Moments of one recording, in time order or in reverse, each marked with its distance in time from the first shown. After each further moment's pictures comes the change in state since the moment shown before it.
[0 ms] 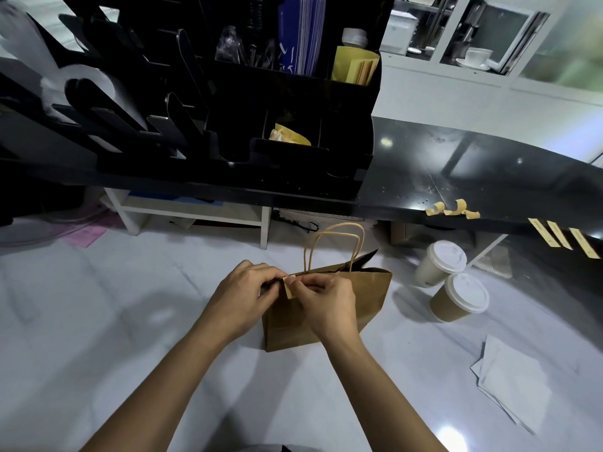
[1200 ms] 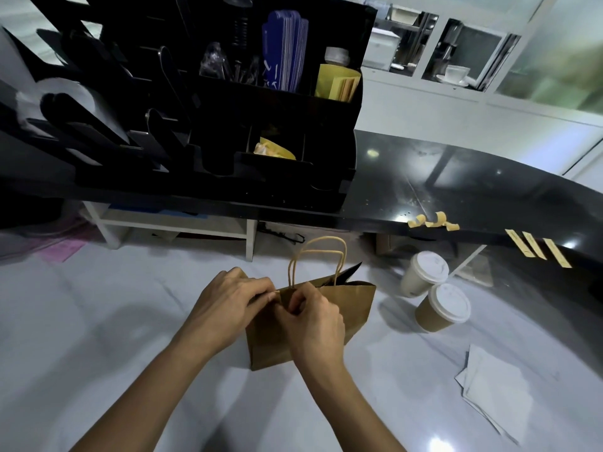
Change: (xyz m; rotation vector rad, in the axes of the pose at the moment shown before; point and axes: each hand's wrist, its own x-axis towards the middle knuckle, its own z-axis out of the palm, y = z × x) left_hand 0.007 0.001 -0.003 0.188 -0.046 0.074; right_hand -0.005 0.009 0.001 -0.509 0.163 -0.145
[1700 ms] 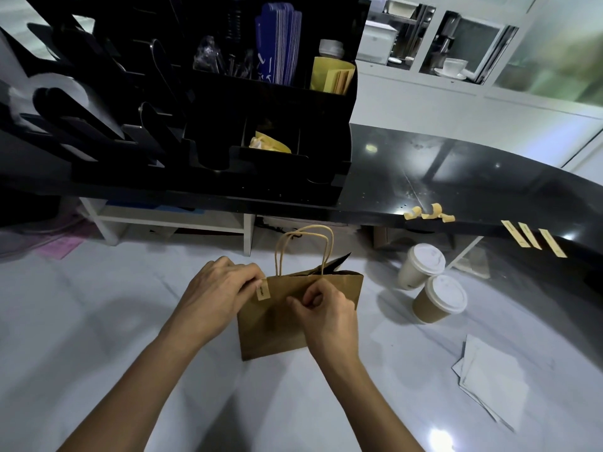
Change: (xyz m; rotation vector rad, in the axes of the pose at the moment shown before) left_hand -0.003 0.001 -0.012 0.062 0.057 0.003; right_hand 0.003 0.026 -0.011 0.108 0.054 0.026
